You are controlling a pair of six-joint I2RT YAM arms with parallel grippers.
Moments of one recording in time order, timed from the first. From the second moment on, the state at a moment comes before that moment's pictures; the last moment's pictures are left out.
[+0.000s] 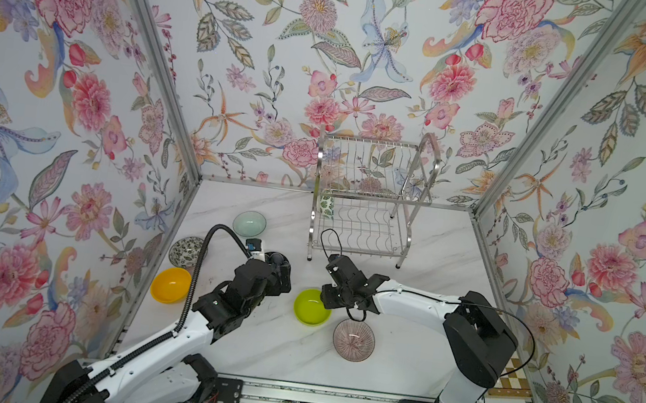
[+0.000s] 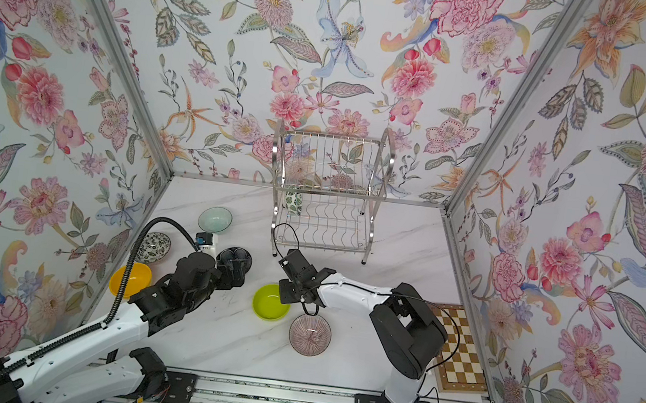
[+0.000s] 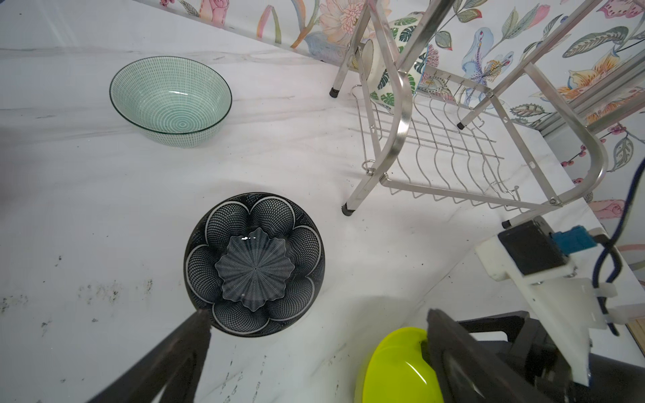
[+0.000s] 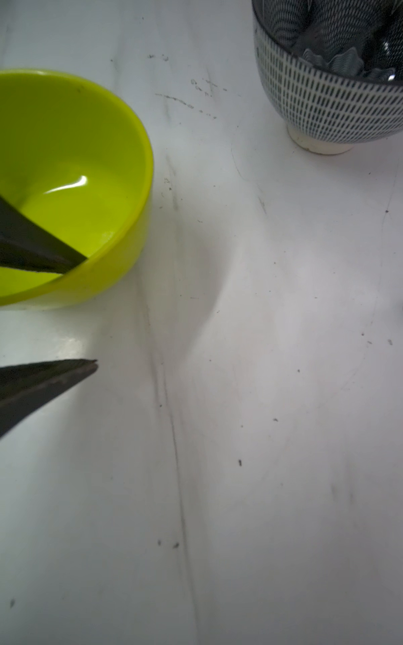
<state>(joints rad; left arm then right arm) -0.63 0.94 0.56 -0.19 -0.34 -0.57 0.89 1.78 1.09 -0.34 0.01 0.52</state>
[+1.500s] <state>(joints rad) -0.93 1.36 1.10 -0.32 -0.74 -0.22 0.50 1.35 0.72 -0.01 0.04 0.40</state>
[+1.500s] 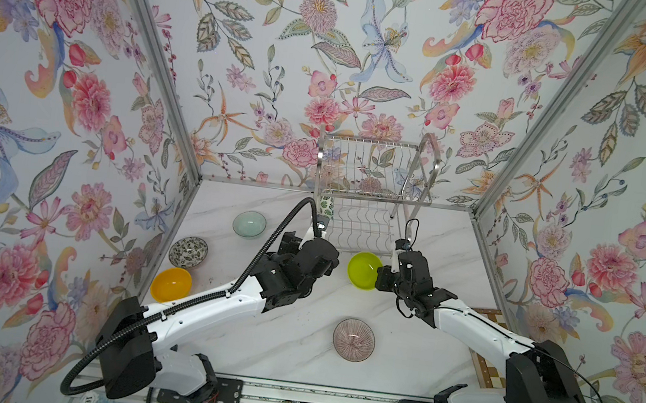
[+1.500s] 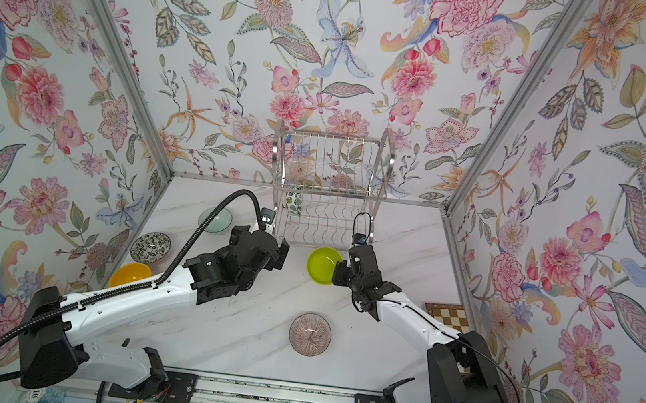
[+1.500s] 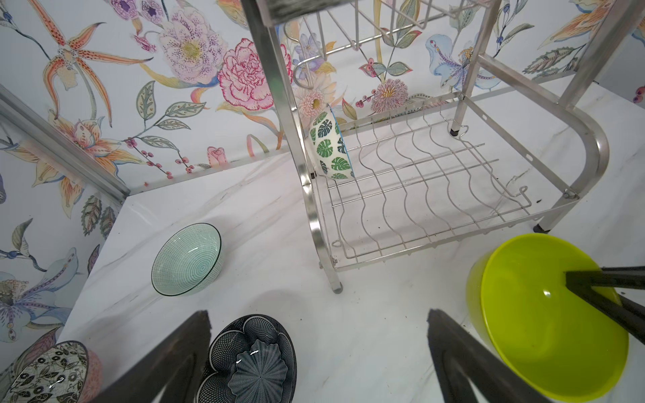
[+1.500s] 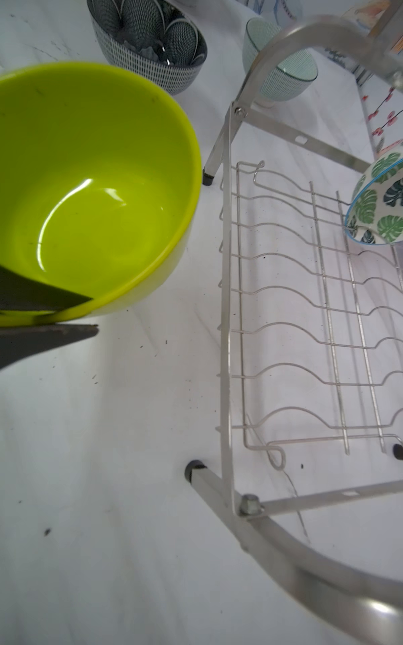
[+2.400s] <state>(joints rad) -0.93 1.46 1.00 0.05 -0.31 -0.51 0.52 1.23 0.51 0.49 0.22 0.42</state>
